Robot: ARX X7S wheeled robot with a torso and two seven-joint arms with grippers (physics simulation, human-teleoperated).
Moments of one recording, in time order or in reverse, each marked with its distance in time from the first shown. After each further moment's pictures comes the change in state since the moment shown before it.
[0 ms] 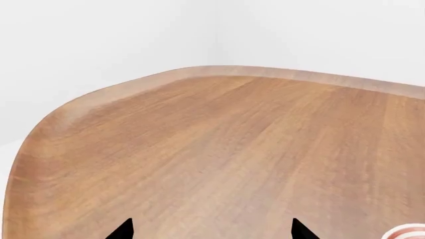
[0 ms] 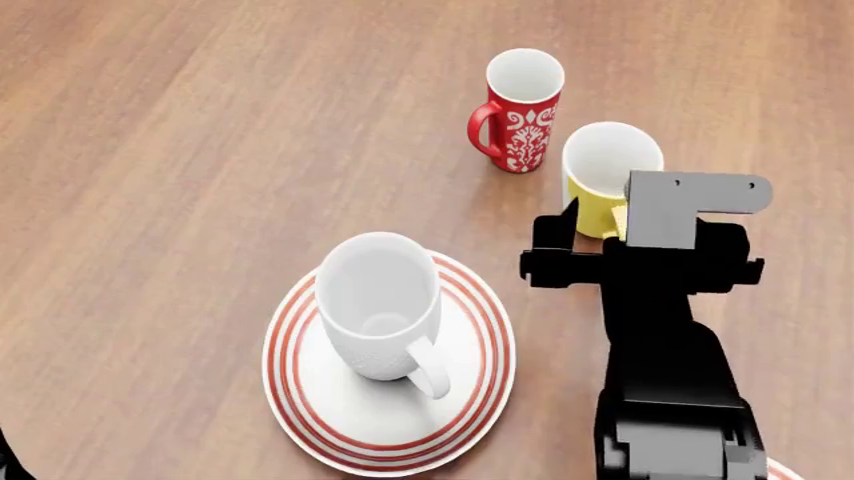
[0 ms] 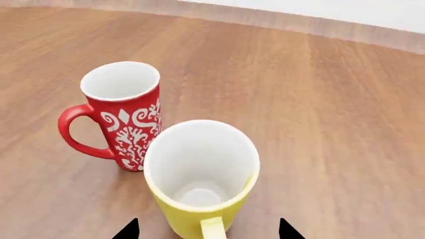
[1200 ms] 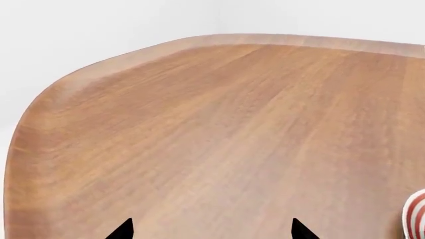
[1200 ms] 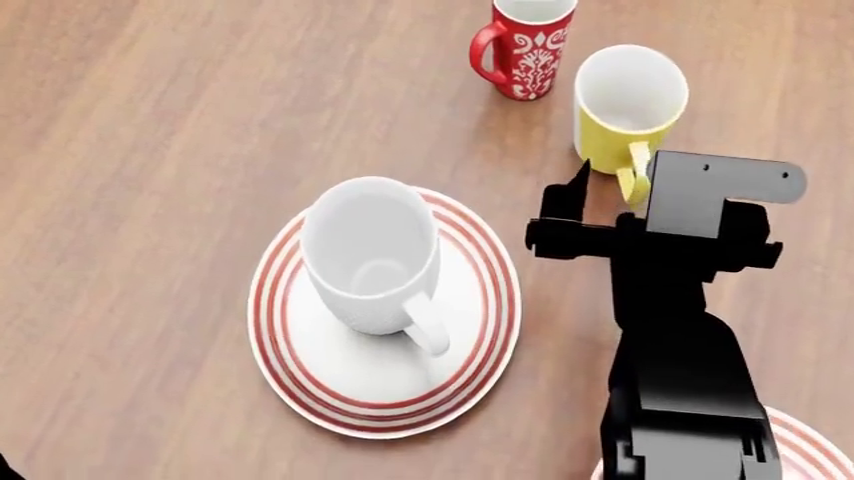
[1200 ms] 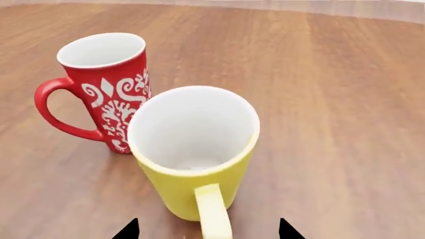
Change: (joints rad) left arm 0.009 -0.016 -0.013 -0.011 -0.009 0.038 -0.001; right arm -0.075 0.018 0.020 -0.232 0.069 0.038 0.030
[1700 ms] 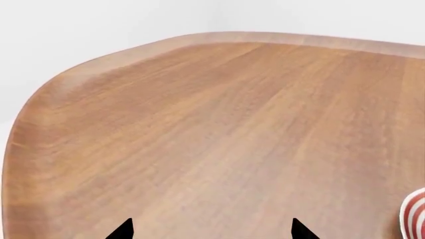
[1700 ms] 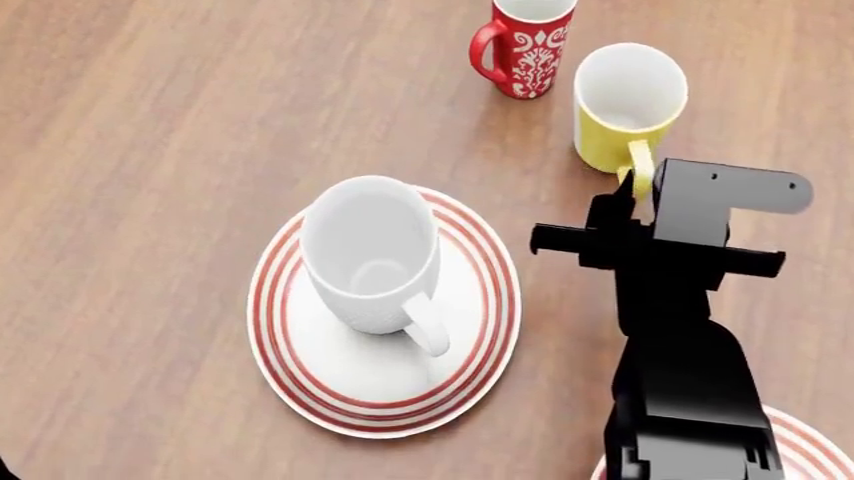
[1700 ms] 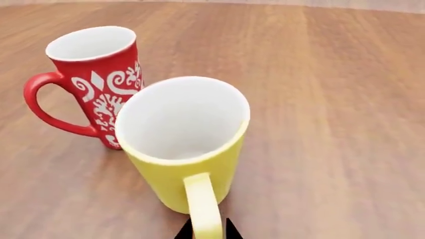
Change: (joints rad) left arm 0.007 -0.005 -0.005 0.005 -0.021 0.005 0.000; right arm -0.003 0.003 0.009 0.028 0.018 -0.028 -0.007
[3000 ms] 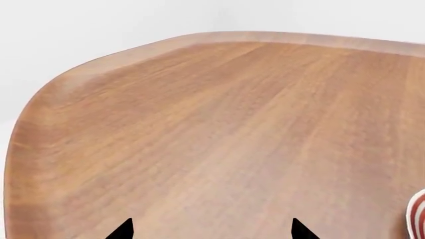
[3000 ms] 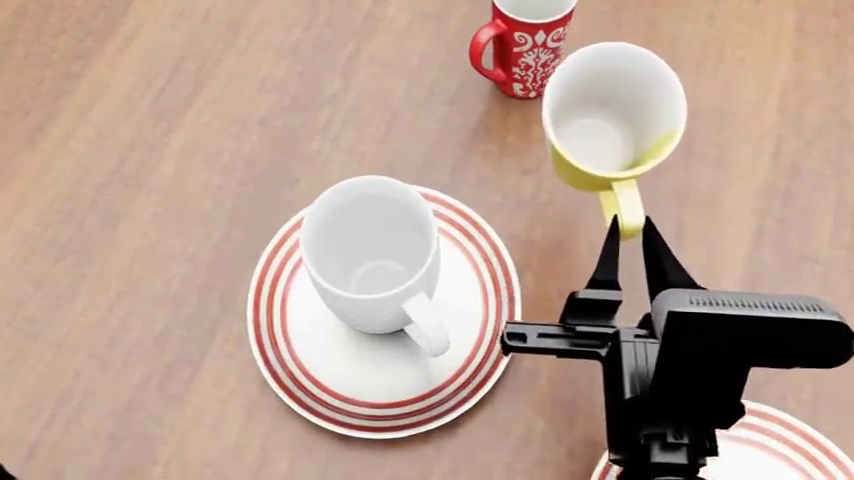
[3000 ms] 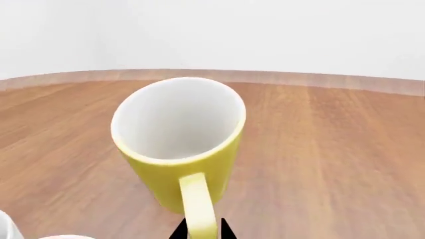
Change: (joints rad) left arm -0.003 -0.011 0.003 -0.026 -0.003 0.024 0.001; right arm -0.513 0.077 -0.032 -0.813 0.059 -0.012 0.101
